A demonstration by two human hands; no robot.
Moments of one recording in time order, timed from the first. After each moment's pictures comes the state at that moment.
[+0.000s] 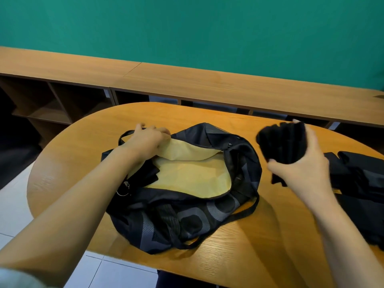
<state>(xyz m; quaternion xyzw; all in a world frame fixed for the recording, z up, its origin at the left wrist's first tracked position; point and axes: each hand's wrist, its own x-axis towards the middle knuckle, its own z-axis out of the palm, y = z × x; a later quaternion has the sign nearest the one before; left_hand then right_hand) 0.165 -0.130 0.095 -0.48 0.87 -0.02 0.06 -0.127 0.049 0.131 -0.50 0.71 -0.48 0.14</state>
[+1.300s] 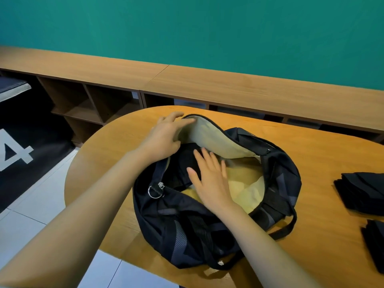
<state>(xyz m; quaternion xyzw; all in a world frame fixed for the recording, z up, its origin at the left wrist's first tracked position) 0.208 -0.141 0.111 -0.50 0.83 0.12 -0.19 0.047 -0.066 0.020 -0.74 0.62 -0.23 0.13</state>
